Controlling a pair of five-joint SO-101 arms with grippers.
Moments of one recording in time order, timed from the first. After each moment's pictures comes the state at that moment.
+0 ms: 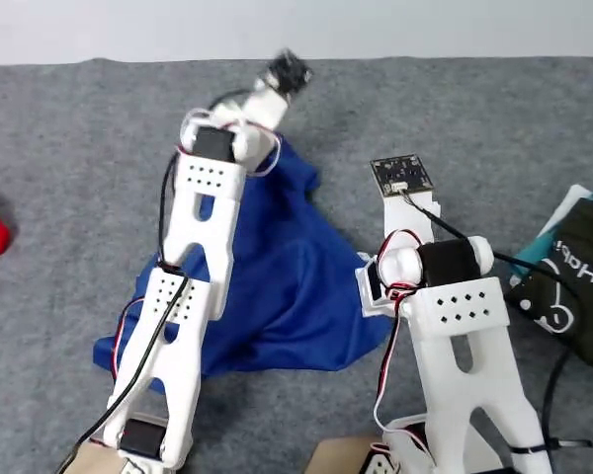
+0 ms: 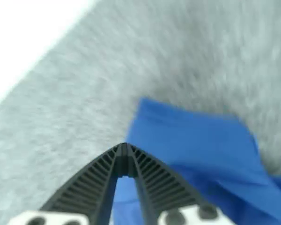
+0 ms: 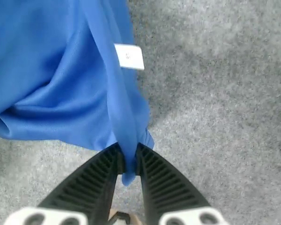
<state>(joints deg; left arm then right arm) 9.2 71.1 -92.9 83.4 -19.6 -13.8 -33.0 29.0 88.7 -1.9</state>
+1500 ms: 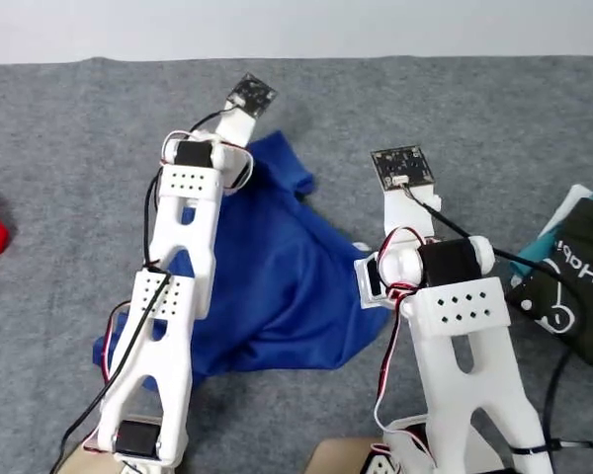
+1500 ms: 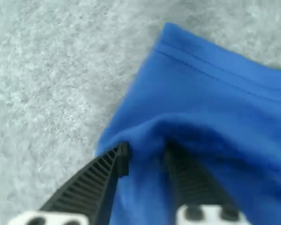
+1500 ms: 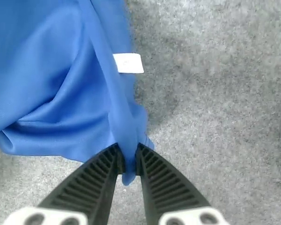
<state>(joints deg) 3.1 80.1 -83.5 75.8 -22.4 -13.7 -33.0 28.8 85.5 -1.9</state>
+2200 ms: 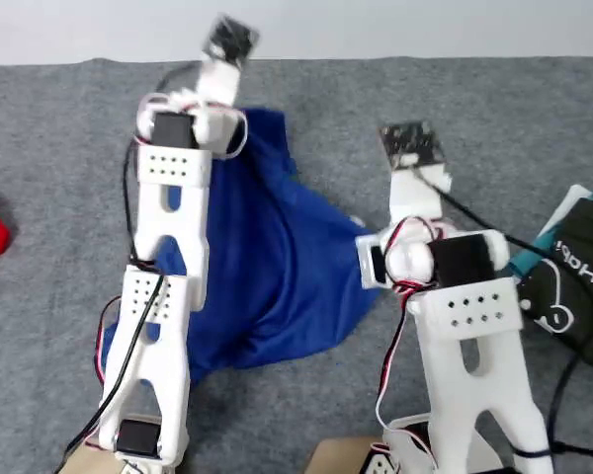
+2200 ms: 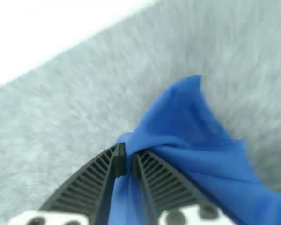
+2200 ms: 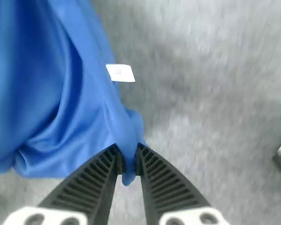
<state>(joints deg) 3.7 62.4 -92.6 89.6 -9.0 -13.7 -32.9 17.1 85.5 -1.9</state>
